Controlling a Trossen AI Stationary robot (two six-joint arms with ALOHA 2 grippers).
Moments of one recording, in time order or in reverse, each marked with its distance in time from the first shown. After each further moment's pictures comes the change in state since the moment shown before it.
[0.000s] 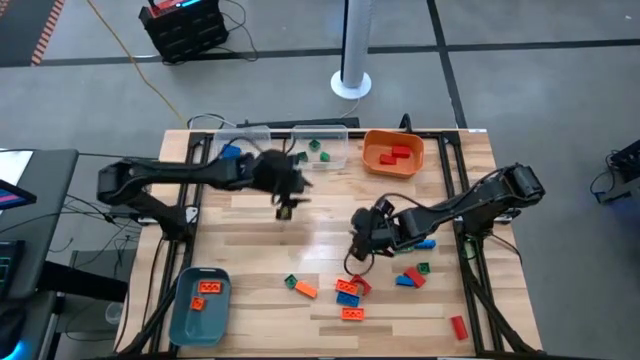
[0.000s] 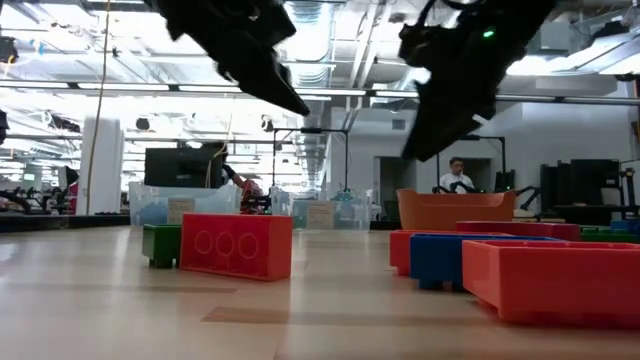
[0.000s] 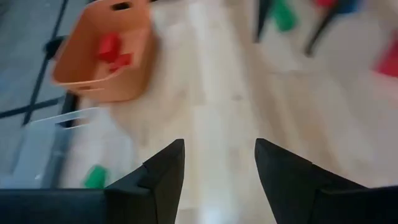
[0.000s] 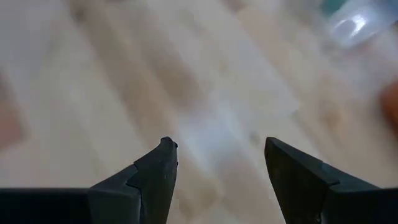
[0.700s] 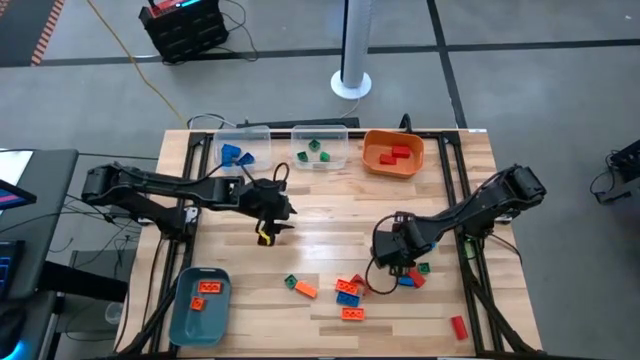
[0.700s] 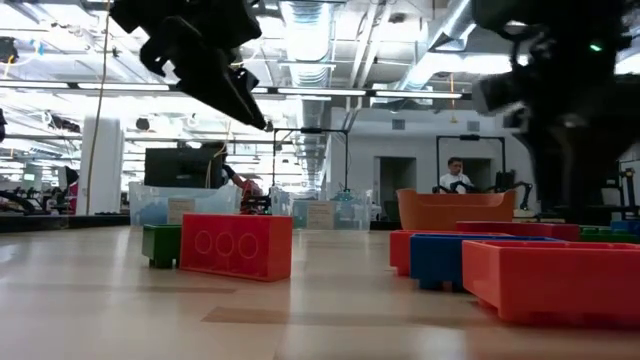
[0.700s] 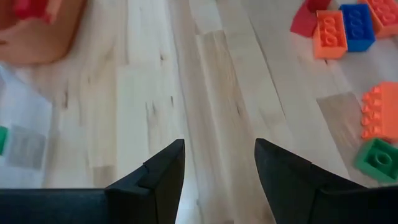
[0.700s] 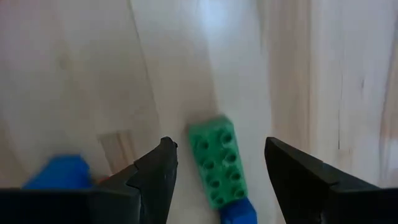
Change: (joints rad) left arm -0.198 -0.136 -0.172 -0.075 -0.058 -0.163; right arm 0.095 0.000 -0.030 -0.468 -0.354 -0.160
